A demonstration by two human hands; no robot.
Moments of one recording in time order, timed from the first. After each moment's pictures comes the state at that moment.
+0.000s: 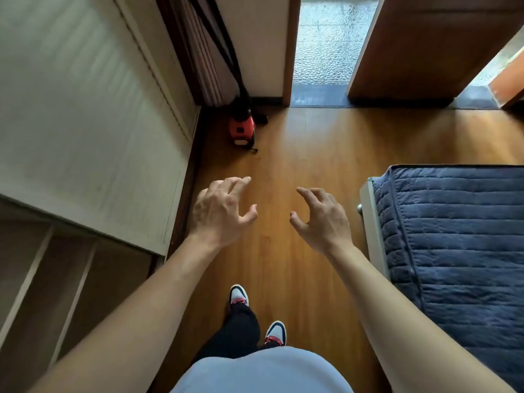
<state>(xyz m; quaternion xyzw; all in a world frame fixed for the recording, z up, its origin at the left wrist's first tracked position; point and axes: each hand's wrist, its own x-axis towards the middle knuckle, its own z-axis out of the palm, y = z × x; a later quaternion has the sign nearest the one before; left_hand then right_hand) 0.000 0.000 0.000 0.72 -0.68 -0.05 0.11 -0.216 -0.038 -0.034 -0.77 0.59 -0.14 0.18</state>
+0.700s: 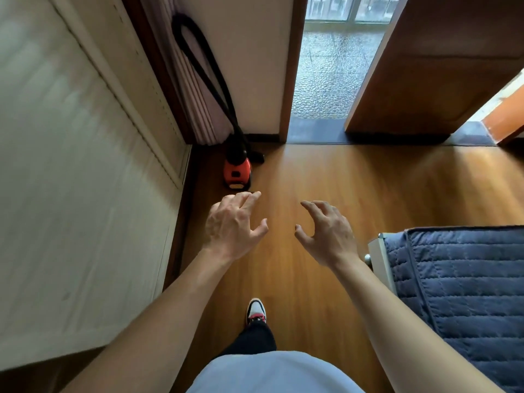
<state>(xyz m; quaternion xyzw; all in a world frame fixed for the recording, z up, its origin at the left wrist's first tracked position) 0.083 -0.273 -0.018 0.70 -0.69 -0.07 0.13 -0.128 -0.298 -0.034 -0.76 0.61 -0.13 0.15</state>
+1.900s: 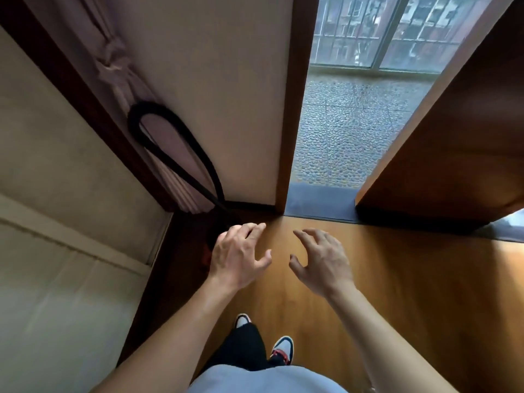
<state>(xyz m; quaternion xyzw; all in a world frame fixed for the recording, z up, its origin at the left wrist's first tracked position) 0.028 -0.790 -0.032 0.74 -0.66 -0.08 0.09 -0.166 -0.832 -0.039 -0.82 0.55 -0.08 0.13</state>
